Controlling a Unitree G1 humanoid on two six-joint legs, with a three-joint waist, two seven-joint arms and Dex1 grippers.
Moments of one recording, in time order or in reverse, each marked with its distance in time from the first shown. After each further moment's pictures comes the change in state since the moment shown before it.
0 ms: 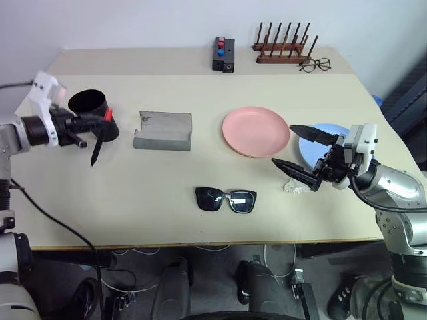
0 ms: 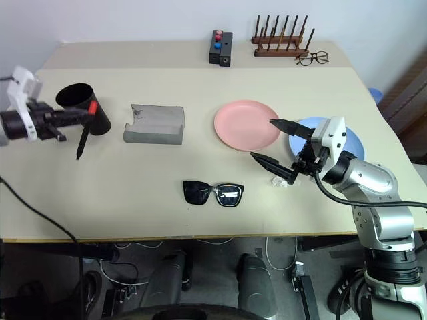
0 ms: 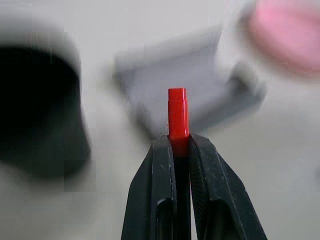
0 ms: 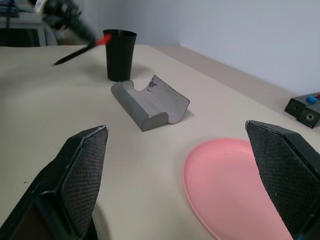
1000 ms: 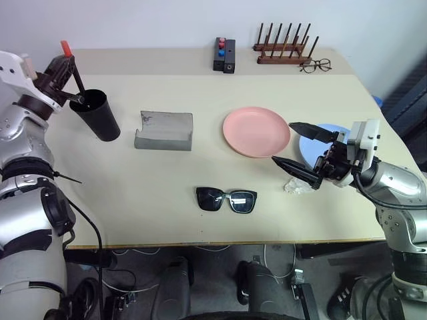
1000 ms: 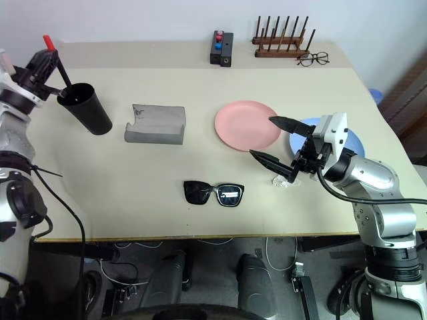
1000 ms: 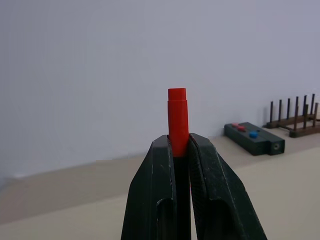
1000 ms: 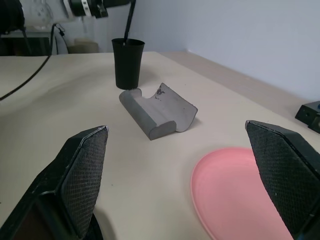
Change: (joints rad) left arm -0.323 -0.219 0.178 0.889 0.101 -1.103 0.232; right arm -0.013 -0.007 -0.013 -0.016 0.021 0.029 -0.006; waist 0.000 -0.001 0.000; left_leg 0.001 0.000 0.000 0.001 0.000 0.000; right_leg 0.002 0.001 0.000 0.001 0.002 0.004
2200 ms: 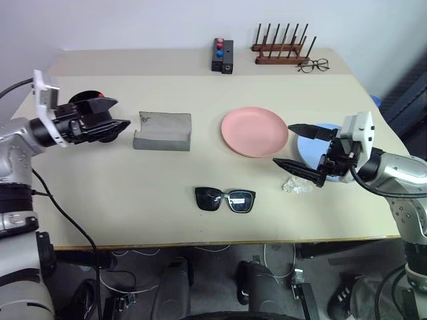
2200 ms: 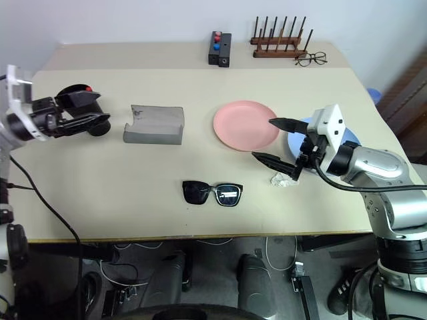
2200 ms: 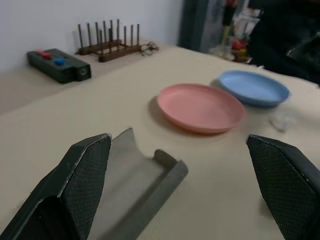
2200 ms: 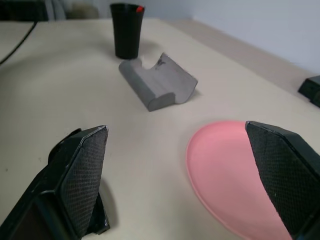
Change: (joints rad) left arm 0.340 0.071 -0.120 -0.752 -0.155 0.719 -0.448; right arm -0.078 -0.089 0.045 0.005 -0.024 0.142 0.011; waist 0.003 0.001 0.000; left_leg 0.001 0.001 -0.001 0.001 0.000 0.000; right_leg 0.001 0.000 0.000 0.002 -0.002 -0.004
